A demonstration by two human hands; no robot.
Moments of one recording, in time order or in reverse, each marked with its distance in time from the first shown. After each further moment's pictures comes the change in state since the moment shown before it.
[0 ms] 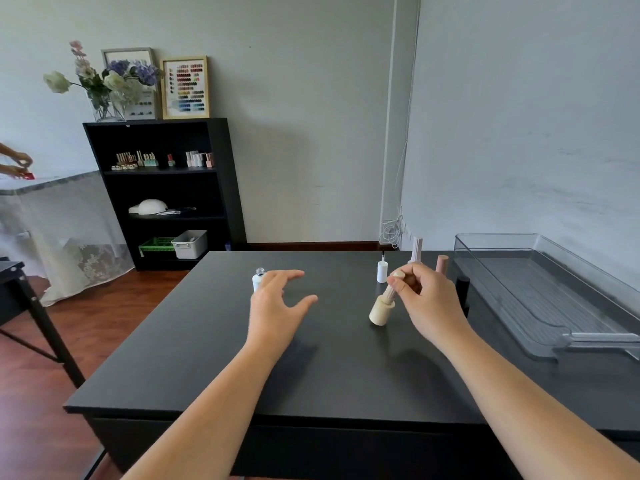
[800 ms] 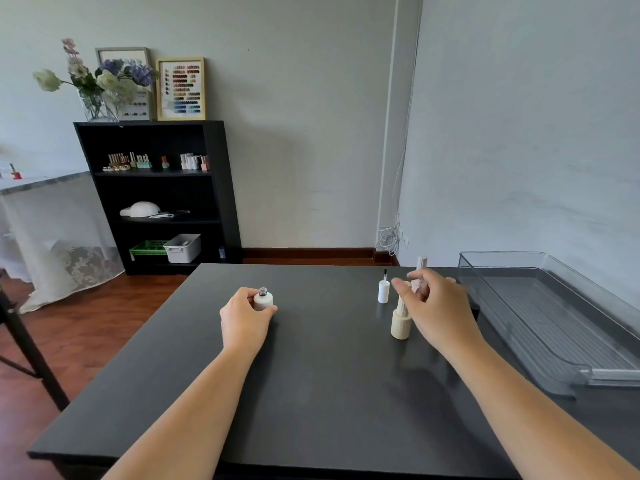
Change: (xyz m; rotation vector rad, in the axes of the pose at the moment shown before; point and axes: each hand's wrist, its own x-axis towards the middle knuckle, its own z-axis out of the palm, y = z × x) left_hand 0.051 -0.048 0.000 0.026 0.075 -0.420; right_hand 0.040 0.017 0.003 -0.165 0.081 -0.009
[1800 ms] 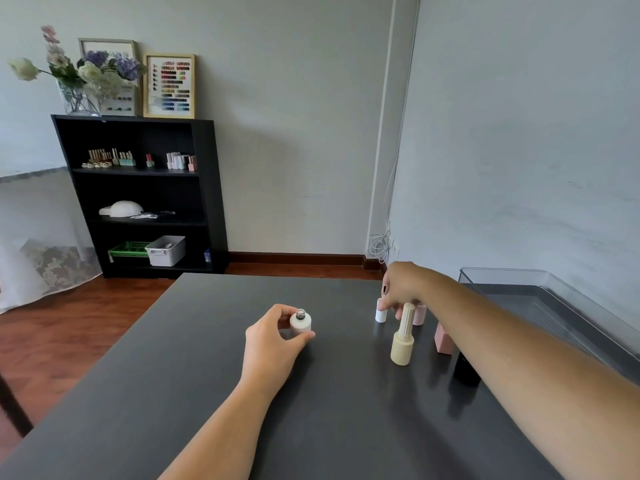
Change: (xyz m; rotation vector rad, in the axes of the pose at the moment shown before) left_hand -0.026 0.016 0.030 -0.157 -0.219 0.154; right_hand 0.102 -0.022 0.028 -0.519 -0.750 0.263
